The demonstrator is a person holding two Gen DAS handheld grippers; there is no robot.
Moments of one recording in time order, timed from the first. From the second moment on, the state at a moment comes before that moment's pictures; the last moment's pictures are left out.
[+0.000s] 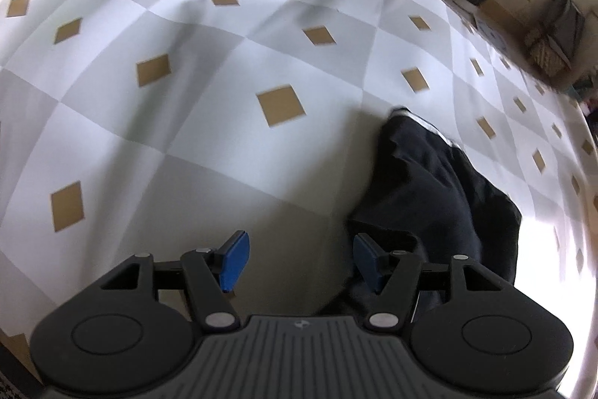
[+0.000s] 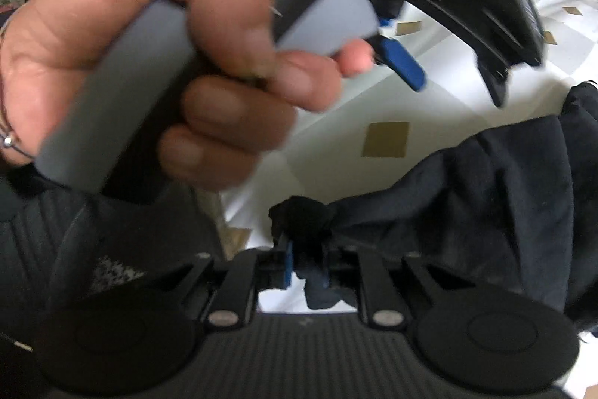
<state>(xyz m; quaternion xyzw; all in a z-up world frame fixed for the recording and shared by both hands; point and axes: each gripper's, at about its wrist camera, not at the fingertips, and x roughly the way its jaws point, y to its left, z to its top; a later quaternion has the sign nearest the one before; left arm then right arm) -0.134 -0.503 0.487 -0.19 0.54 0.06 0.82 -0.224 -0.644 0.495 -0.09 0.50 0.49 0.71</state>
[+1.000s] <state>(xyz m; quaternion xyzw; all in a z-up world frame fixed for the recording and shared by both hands) -0.137 -0.558 0.451 -0.10 0.58 0.01 0.81 -0.126 -0.822 0.468 0.13 0.54 0.06 0.83</state>
